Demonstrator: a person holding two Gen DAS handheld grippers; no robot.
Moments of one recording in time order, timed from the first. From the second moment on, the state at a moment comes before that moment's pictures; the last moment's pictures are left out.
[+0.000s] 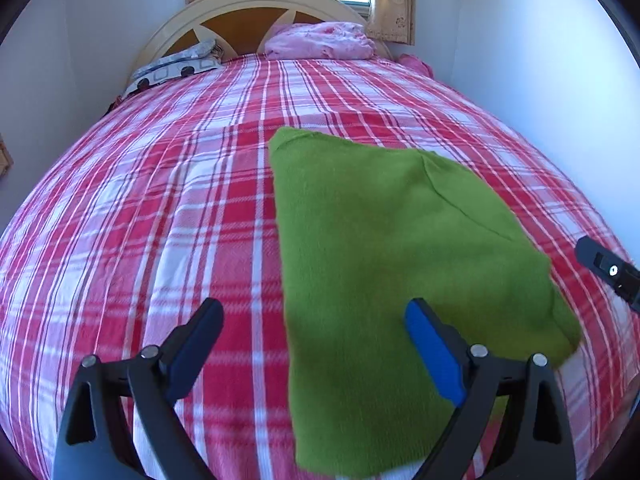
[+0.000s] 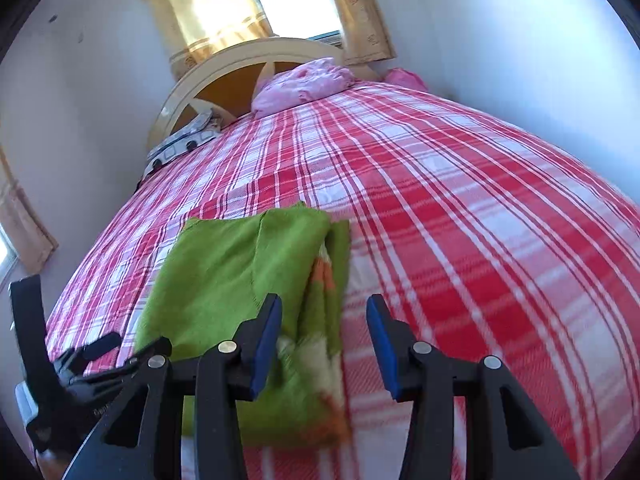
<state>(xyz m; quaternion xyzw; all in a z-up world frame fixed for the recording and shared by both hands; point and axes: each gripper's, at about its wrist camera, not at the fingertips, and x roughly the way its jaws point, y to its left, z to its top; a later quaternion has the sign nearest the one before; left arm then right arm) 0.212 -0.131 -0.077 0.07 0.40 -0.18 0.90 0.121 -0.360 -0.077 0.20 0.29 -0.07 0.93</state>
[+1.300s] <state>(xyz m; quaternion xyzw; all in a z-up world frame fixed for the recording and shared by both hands) 0.303 -0.151 -0.110 -0.03 0.48 -0.26 0.84 0.243 -0.390 -0.132 0.22 0.38 0.08 0.90</state>
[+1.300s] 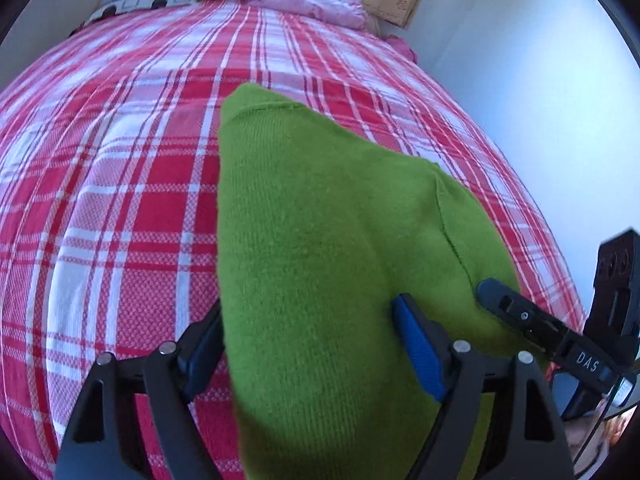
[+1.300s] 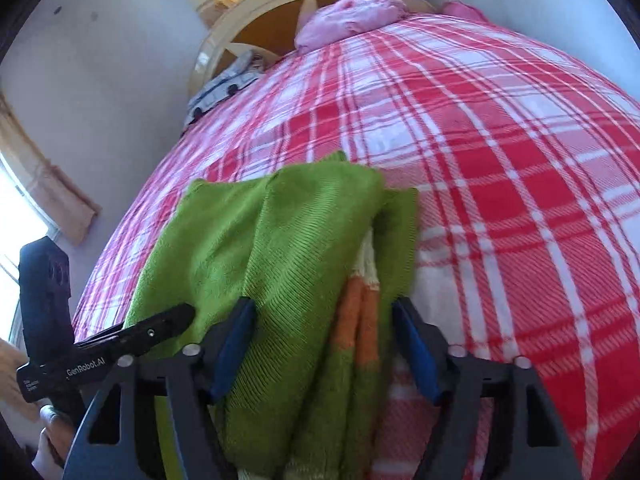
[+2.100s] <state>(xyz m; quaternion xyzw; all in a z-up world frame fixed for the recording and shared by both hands) 0.302 -0.157 -0.111 -0.02 0.45 -0.28 0.85 0.250 -0.360 -0.129 0.15 0.38 0.10 0.91</state>
